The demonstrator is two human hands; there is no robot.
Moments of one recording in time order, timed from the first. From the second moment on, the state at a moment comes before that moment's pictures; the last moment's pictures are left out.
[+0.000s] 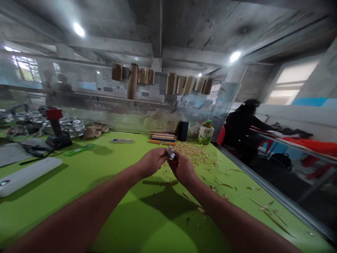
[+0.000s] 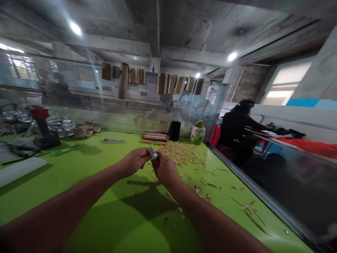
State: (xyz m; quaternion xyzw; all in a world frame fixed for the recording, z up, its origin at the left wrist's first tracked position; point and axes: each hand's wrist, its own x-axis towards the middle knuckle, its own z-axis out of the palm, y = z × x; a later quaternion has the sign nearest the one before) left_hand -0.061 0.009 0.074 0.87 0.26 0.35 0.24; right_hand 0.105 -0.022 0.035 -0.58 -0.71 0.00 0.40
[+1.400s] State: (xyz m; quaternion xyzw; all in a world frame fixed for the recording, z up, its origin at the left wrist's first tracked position) left_hand -0.064 -0.002 0.080 0.87 0.38 0.31 0.06; right_hand 0.107 -0.025 0.037 -0.56 -0.71 -0.04 0.44
